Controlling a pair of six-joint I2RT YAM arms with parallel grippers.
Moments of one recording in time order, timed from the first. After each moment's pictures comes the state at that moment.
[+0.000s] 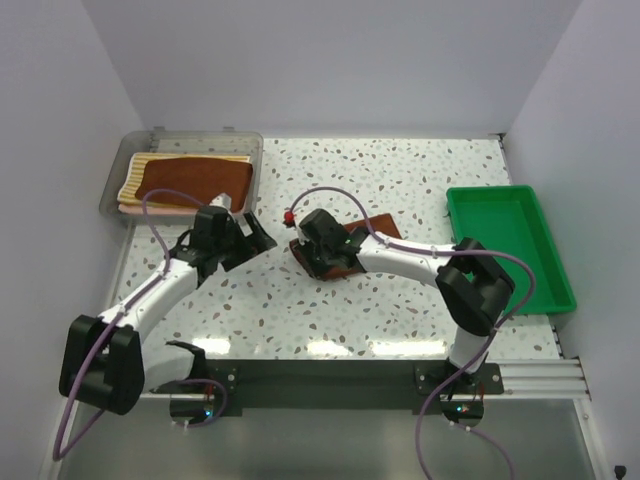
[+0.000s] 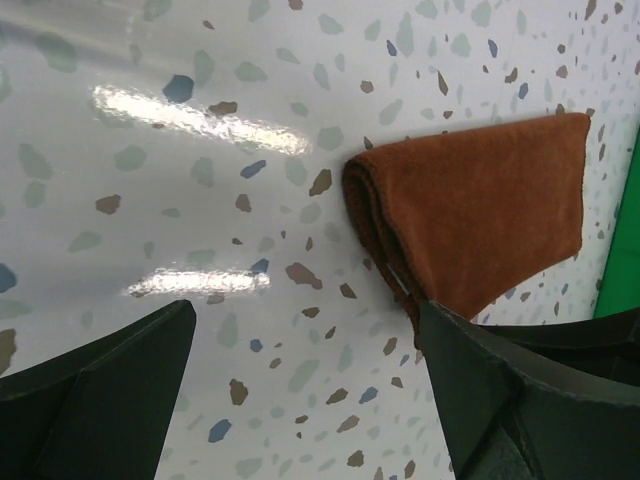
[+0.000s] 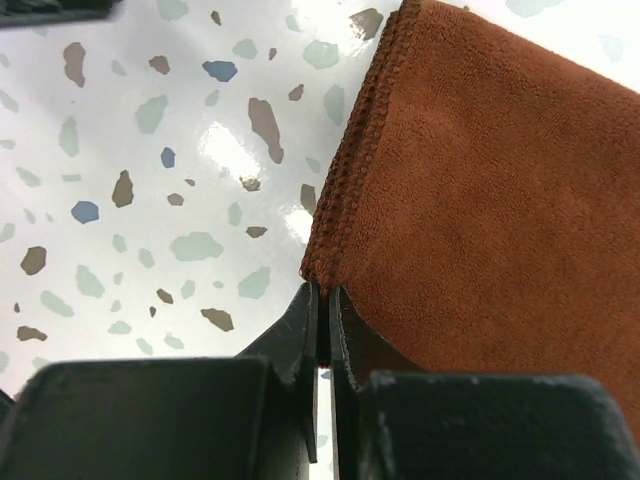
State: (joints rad) left arm -0.26 1.17 0.67 -0.26 0.12 -0.72; right arm 0.91 1.80 1.21 -0.33 0.02 0.19
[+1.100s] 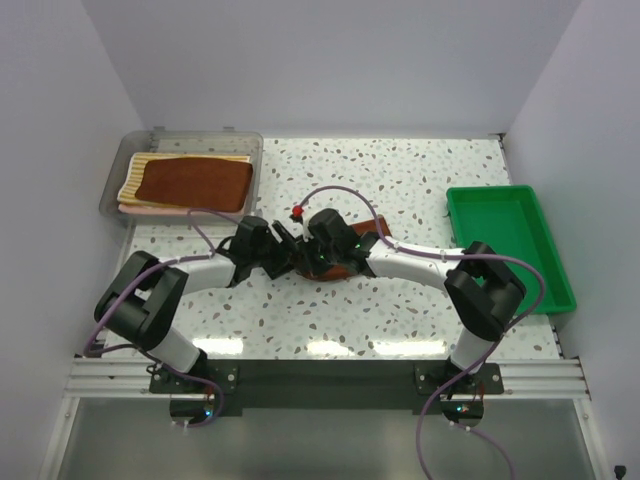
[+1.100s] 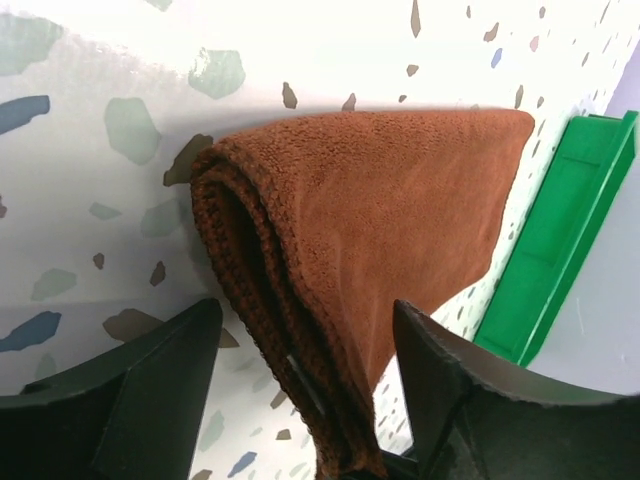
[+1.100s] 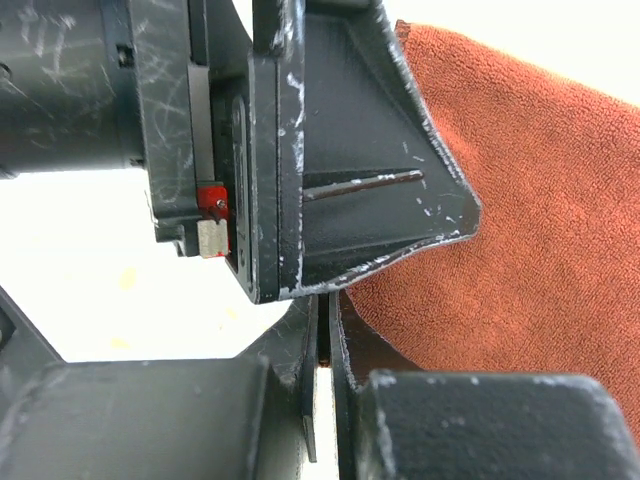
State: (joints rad) left arm -0.47 1.57 0.63 0.20 0.19 -1.15; right arm 0.88 1.73 1.10 -0.15 -0.10 0.31
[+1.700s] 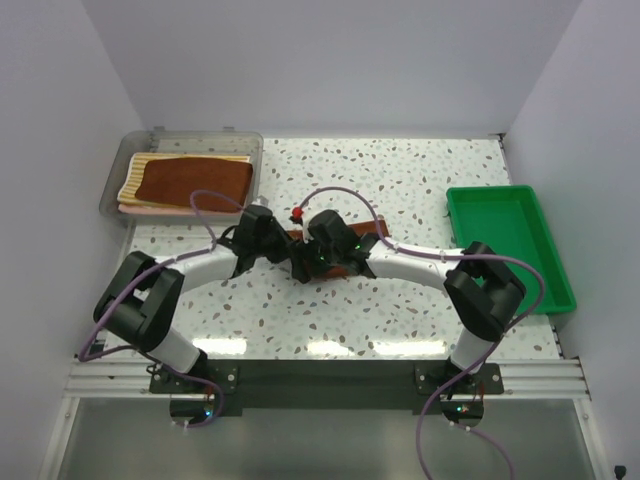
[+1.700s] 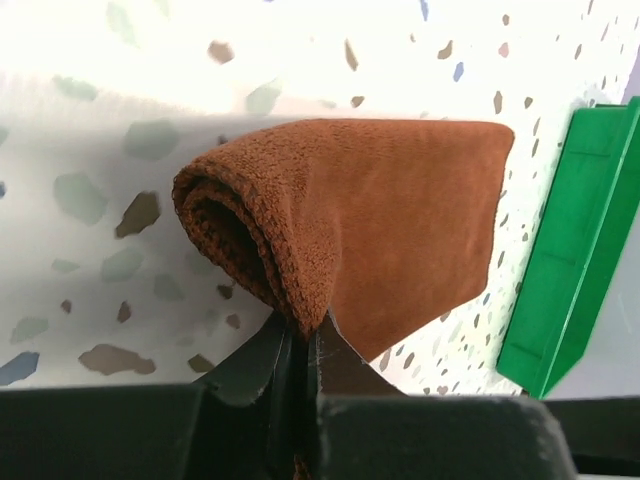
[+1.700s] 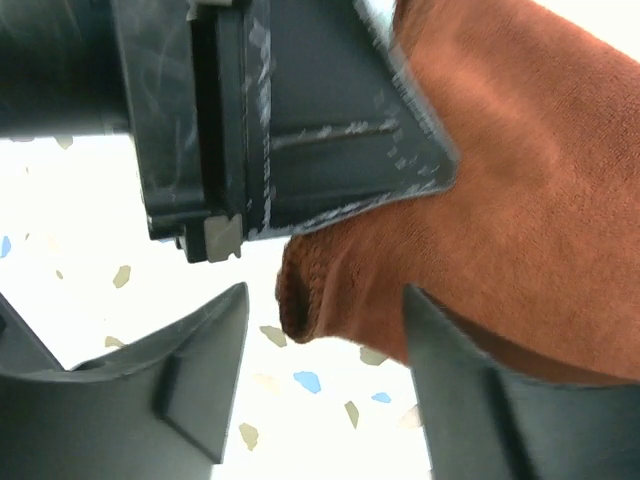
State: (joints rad) left arm -0.48 1.56 0.70 0.14 0.13 -1.05; right arm 0.88 1.73 1.10 -0.14 -0.10 0.30
